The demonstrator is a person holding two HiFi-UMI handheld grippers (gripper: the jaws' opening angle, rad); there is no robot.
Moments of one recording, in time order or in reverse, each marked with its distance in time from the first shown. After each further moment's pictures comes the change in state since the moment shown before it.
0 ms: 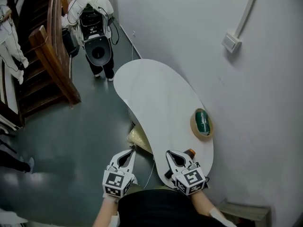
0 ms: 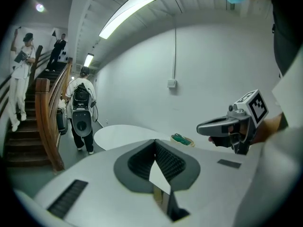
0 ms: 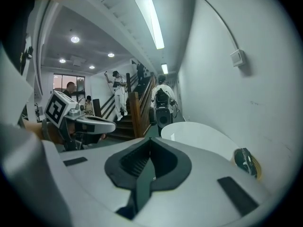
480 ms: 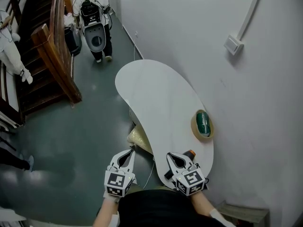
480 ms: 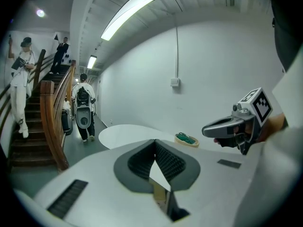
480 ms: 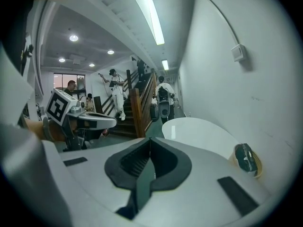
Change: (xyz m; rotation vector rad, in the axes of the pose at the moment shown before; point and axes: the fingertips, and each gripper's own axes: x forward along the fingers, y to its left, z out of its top) left arm 0.000 0.007 -0.007 0.007 0.000 0.056; right arm 0.000 -0.001 -0.016 0.005 0.043 0.017
